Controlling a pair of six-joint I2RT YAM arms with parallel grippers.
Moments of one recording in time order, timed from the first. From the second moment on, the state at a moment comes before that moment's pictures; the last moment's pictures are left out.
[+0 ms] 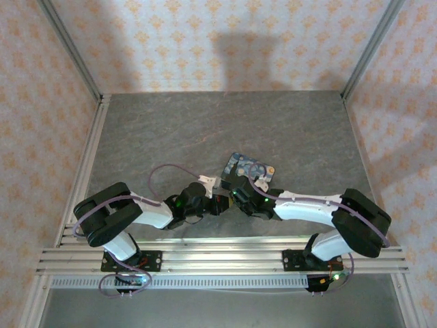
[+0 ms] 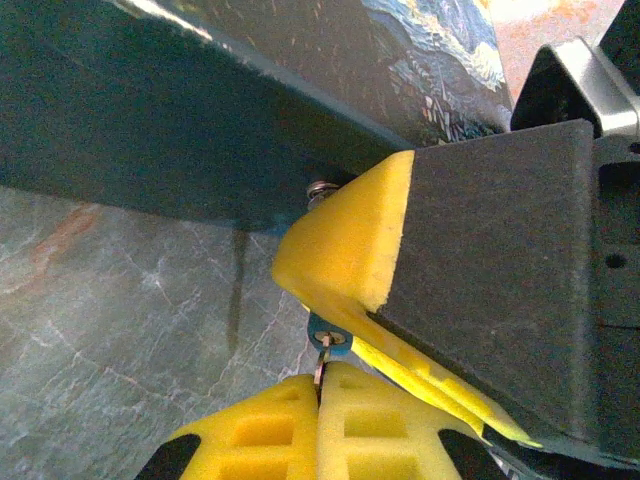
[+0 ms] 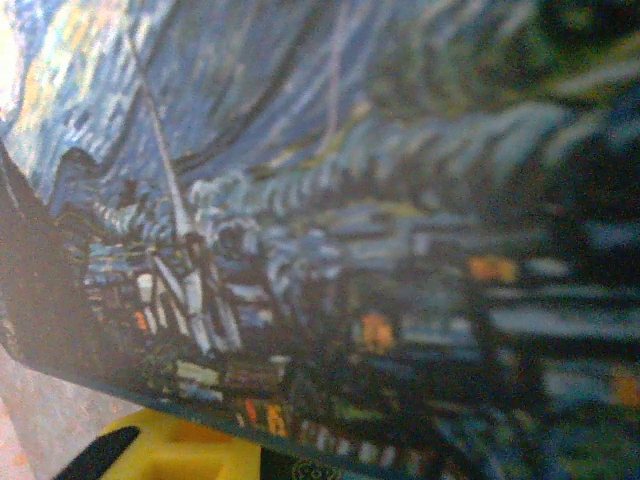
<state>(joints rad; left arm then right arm) -0.86 1.59 0.41 0.69 0.20 -0.85 0.96 1.41 0.63 -0.16 0.23 1.65</state>
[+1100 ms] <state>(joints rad) -1.01 1.53 0.46 0.52 -0.11 -0.21 0.83 1.51 0.86 -0.47 -0.03 1.48</state>
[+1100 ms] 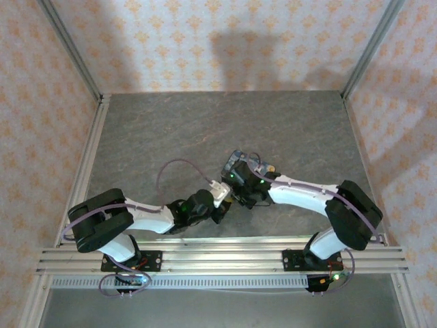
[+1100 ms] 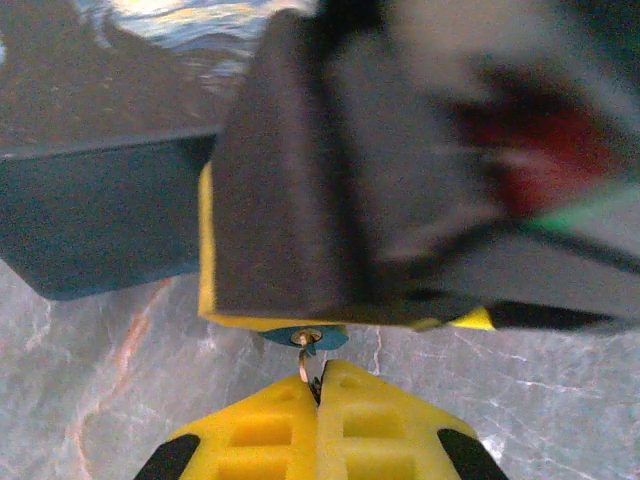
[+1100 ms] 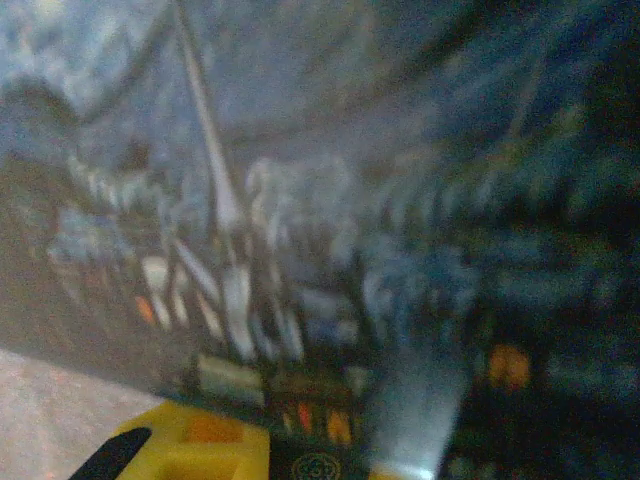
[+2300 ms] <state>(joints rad) -1.01 1.59 0.51 0.62 -0.15 -0.30 0.77 1.44 0.96 -0.70 -0.04 1.30</state>
